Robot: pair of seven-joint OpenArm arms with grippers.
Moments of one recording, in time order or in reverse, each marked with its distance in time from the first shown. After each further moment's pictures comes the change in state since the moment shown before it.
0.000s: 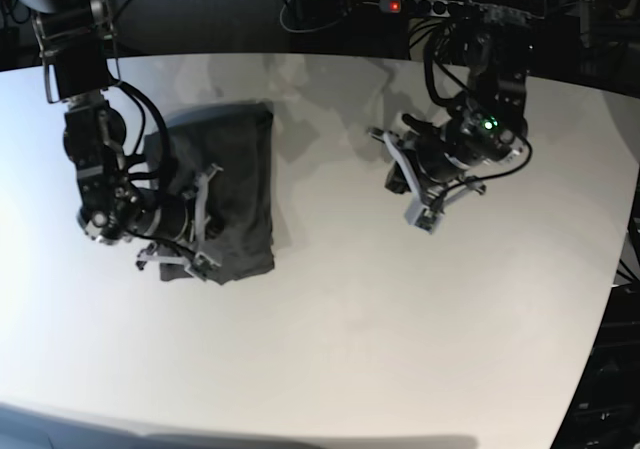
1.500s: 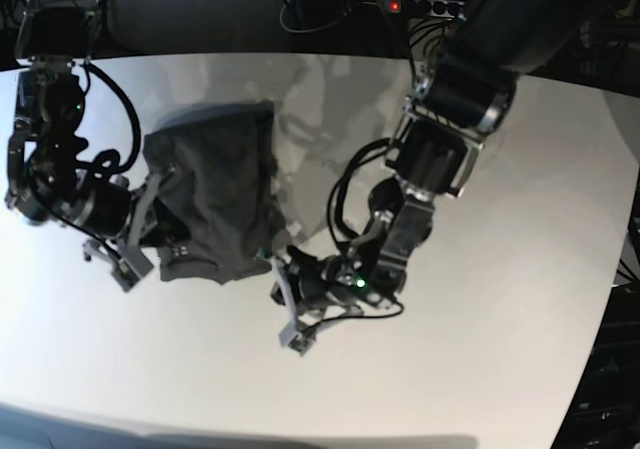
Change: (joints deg) left arm -38.7 13.3 17.5 -47.9 0.0 0.2 -16.2; right arm -7.3 1.3 18.0 17.3 26.1 0.0 -15.0
